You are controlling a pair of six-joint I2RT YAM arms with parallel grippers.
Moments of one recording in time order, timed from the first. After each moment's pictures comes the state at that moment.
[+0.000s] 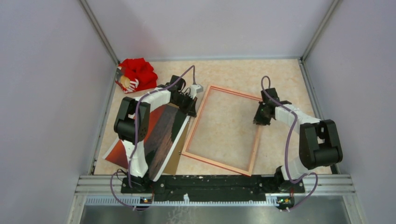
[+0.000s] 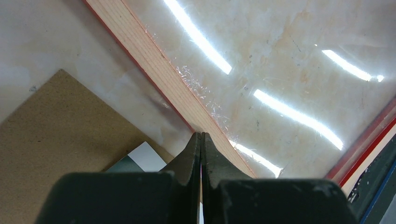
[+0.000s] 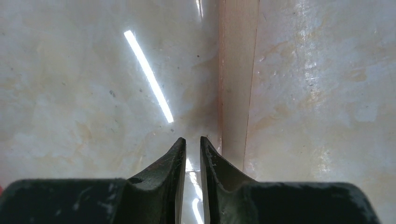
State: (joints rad) left arm -0.36 1.96 1.32 -0.50 0.67 0.32; right arm 0.19 1.52 0.84 -0.44 0.02 0.57
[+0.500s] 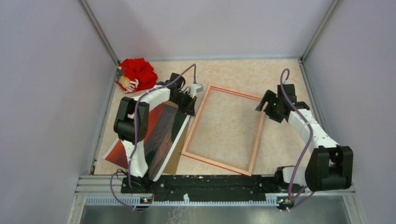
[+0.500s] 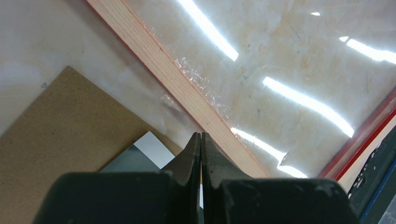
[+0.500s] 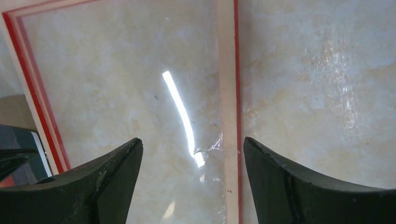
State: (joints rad) left arm -0.35 1.95 1.38 -0.59 0.66 0.40; right arm 0.08 1.28 0.90 -0.52 -0.03 0.58
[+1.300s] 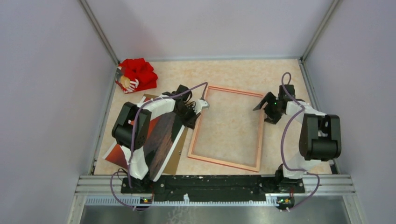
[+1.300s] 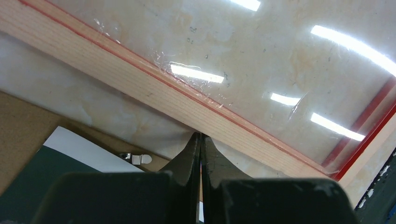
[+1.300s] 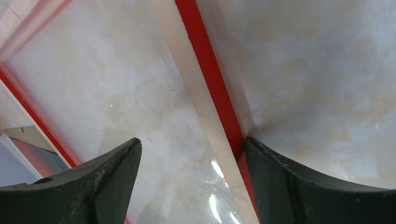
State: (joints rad) left arm -0.47 1.86 1.19 -0.60 0.54 0.57; right arm -0.06 1.59 0.87 -0.33 -0.26 0.69
